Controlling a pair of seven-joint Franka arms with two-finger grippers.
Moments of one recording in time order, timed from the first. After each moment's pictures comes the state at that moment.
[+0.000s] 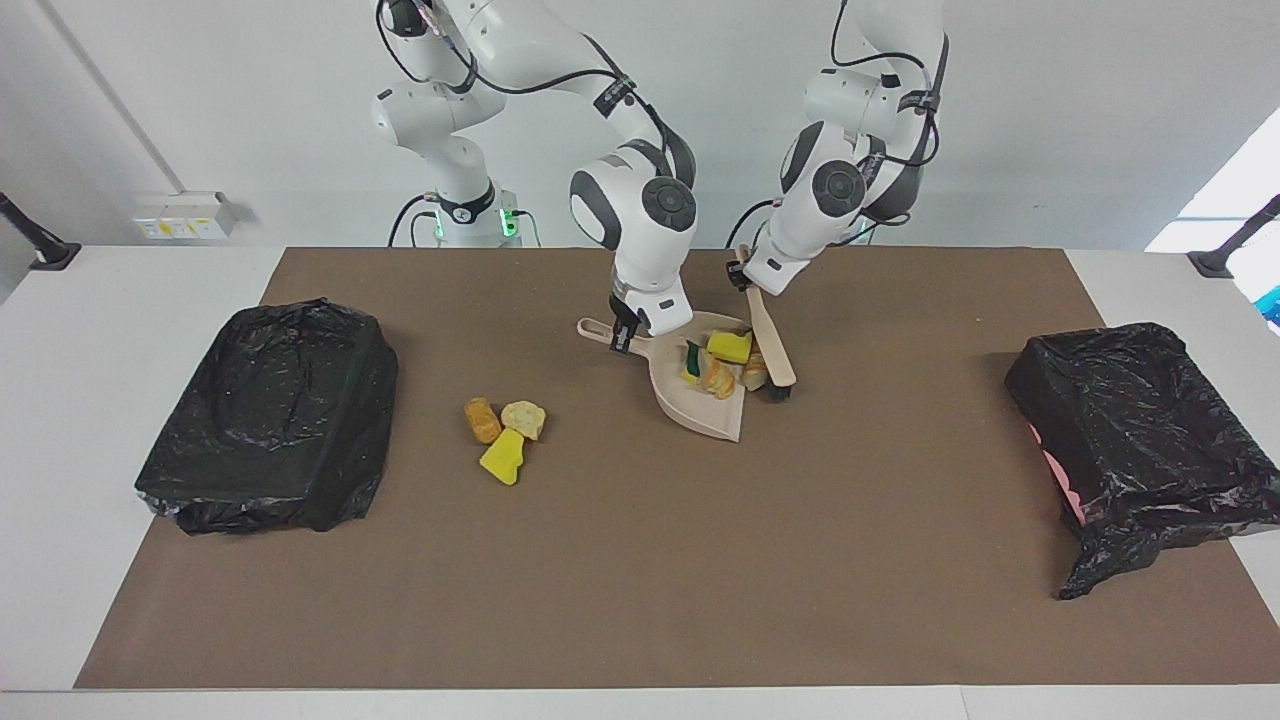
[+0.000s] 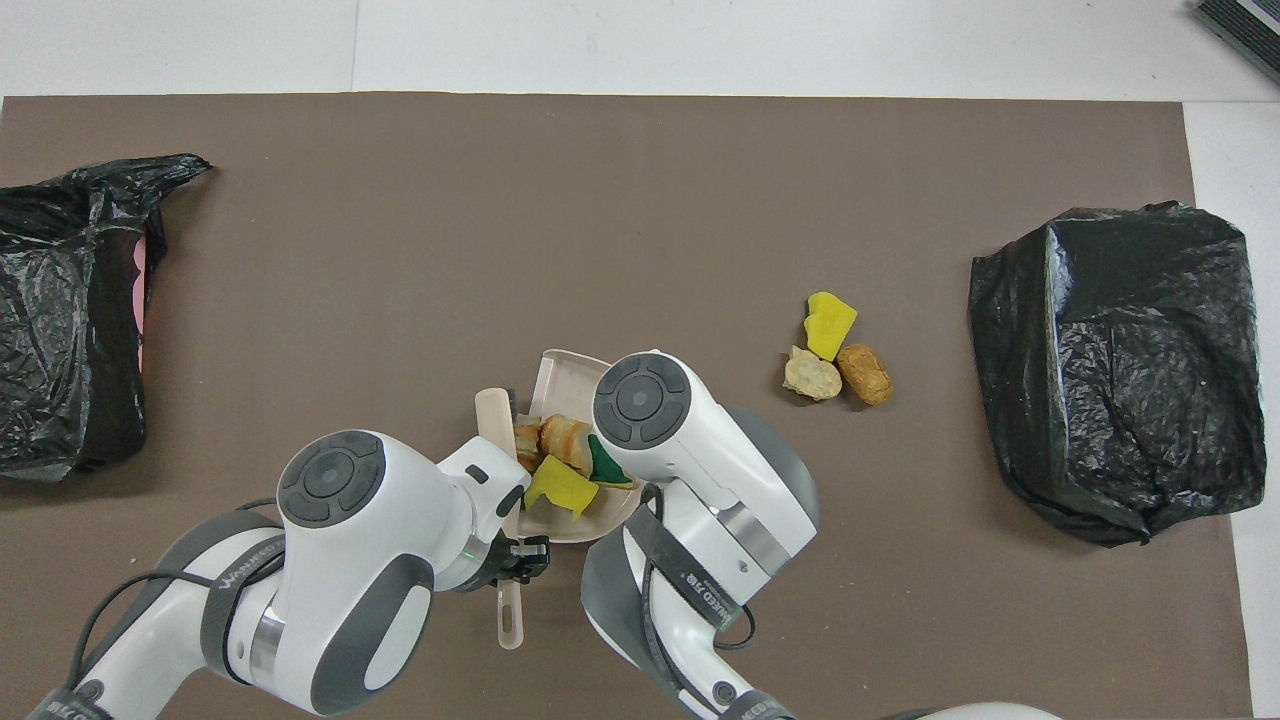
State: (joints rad) left arm -0.63 -0.14 0.04 -2.35 -0.35 2.01 -0.45; right arm 0.56 0.29 0.10 -1.85 -0.11 1.88 -0.60
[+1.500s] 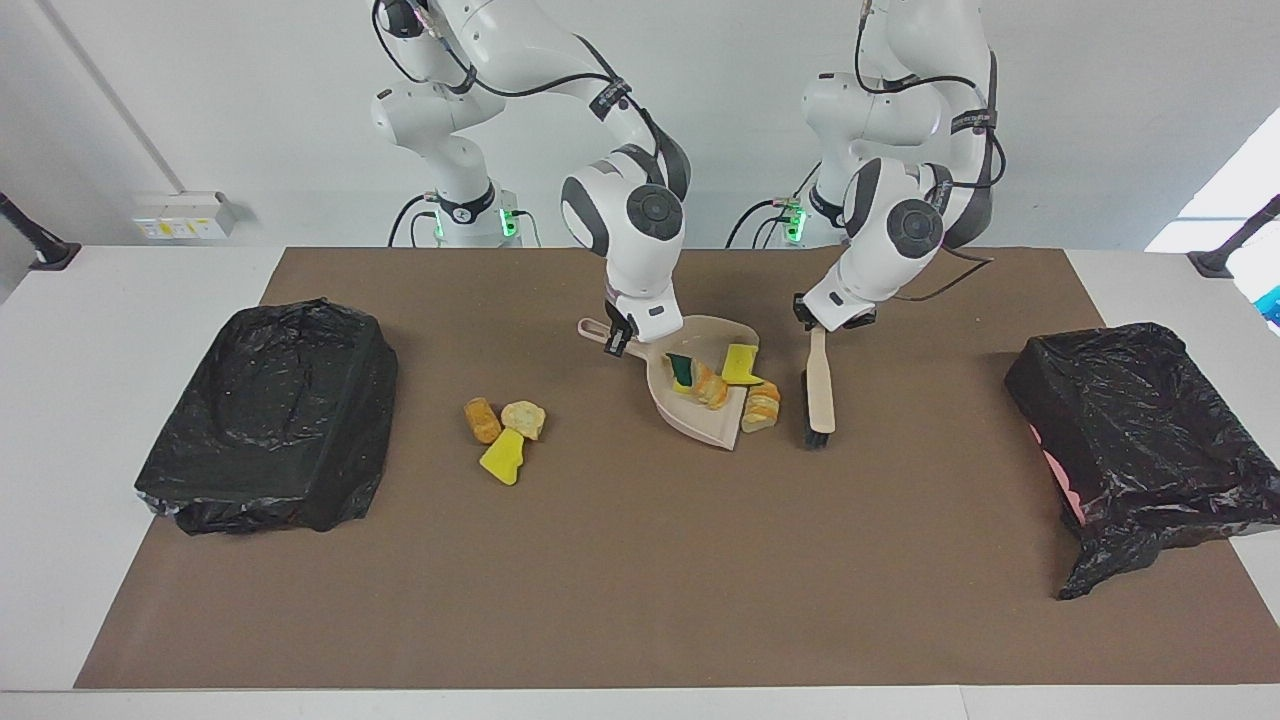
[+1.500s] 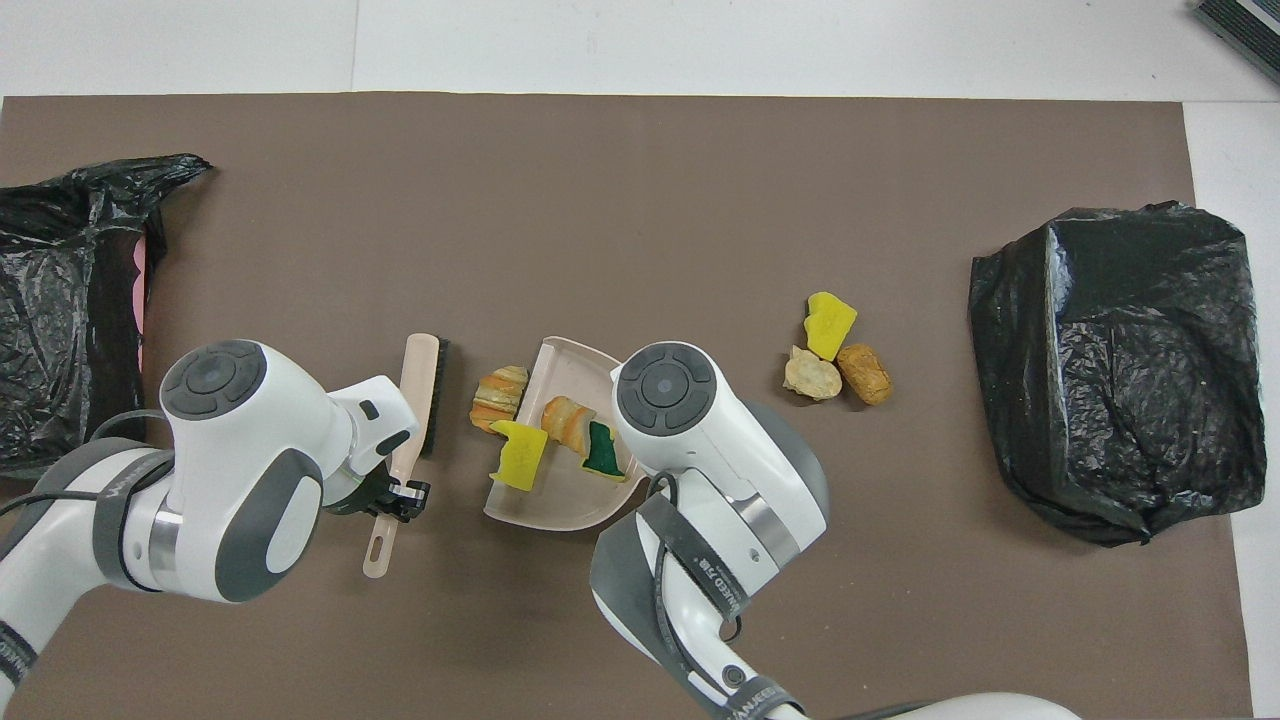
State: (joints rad) left arm -0.40 -0.02 0.07 -2.30 -0.14 1.98 -0.04; right arm 0.54 0.29 0.09 -1.87 -0.03 1.94 -0.57
